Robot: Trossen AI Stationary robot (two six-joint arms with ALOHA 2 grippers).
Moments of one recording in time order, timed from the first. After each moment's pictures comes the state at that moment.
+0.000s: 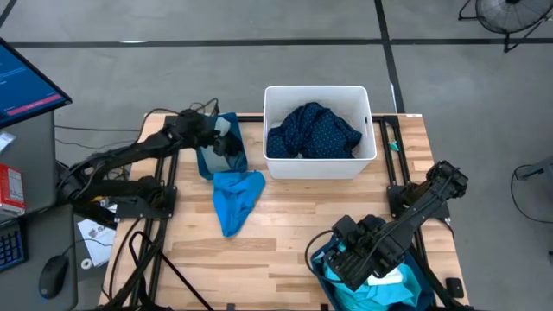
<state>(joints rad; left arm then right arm) 0.80 1.10 0.53 -0.07 0.10 -0.19 0.74 1.75 1.66 -1.43 0.39 1.61</state>
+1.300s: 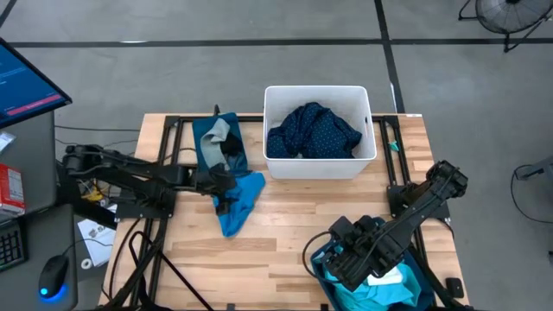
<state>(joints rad) 0.03 1.21 0.46 -0.15 -0.14 -0.14 0.74 1.75 1.66 -1.37 0.41 1.56</state>
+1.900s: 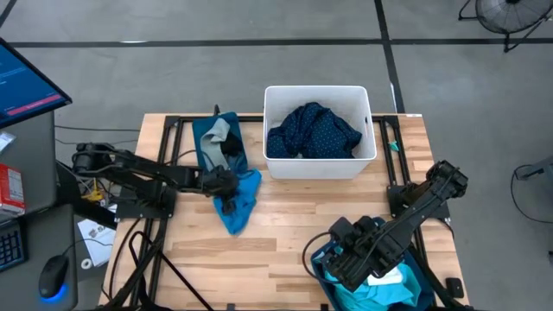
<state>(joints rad) 0.03 1.33 0.46 -0.10 -0.16 -0.32 0.74 1.75 1.66 -1.36 0.40 1.55</state>
